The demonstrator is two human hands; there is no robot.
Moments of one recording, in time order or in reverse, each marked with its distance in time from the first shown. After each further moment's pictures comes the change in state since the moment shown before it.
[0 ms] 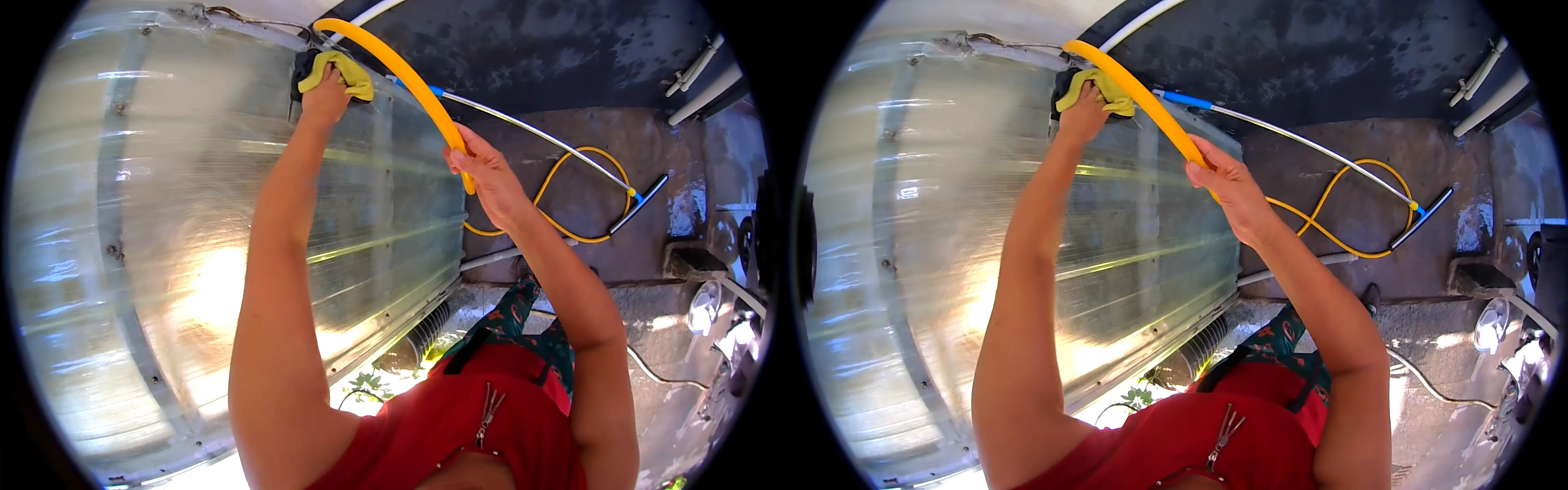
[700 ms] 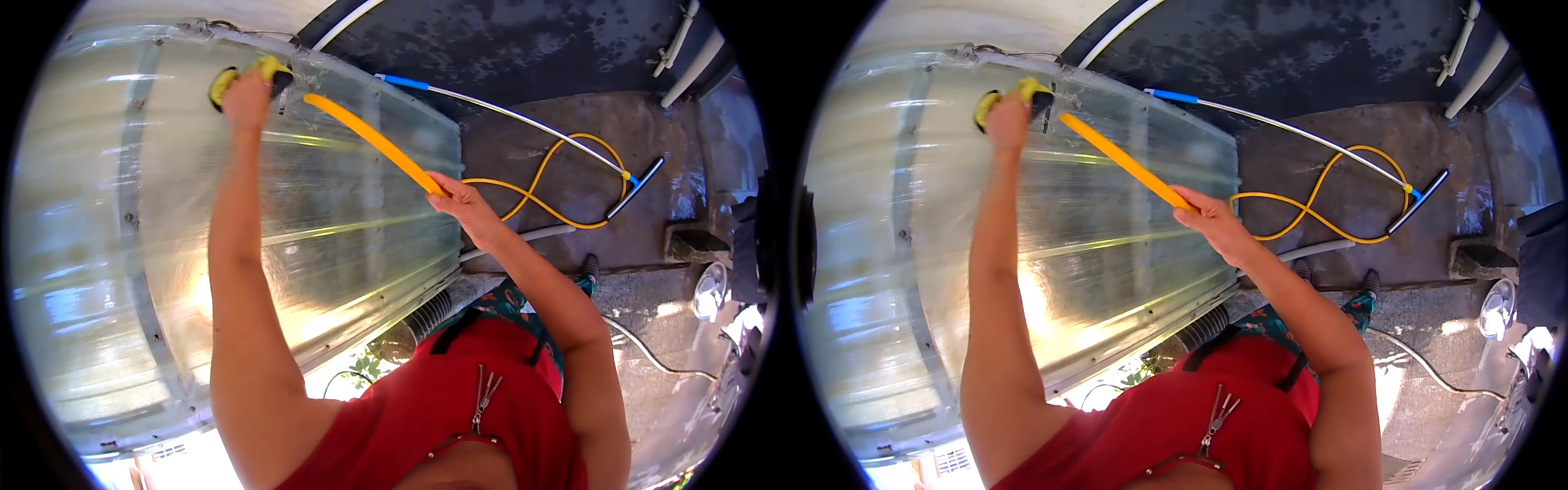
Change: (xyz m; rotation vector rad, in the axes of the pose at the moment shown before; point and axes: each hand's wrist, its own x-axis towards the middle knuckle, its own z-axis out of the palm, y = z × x) left_hand -0.083 -0.066 -0.120 0.228 0.362 -0.398; right_hand -0.089 0.034 -0.016 -0.027 -0.094 0.159
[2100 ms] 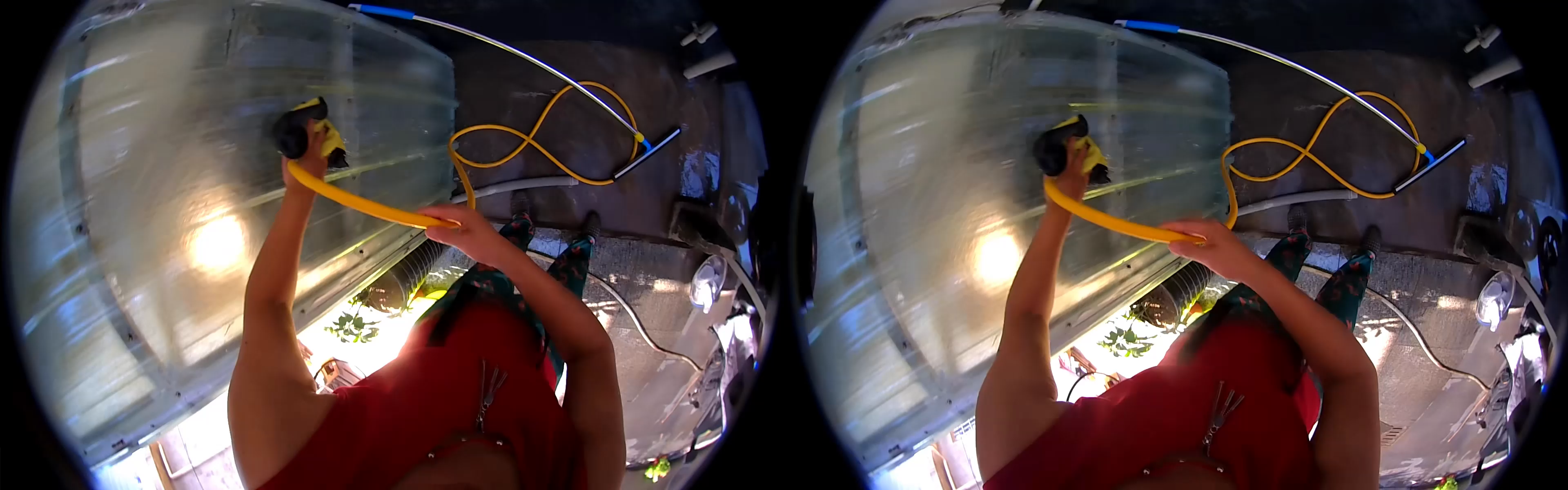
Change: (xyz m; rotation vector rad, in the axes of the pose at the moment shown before) left_hand -0.284 0.157 0.063 -0.217 -0.484 0.308; right_hand -0.066 0.072 -0.040 -0.216 -0.117 0.161
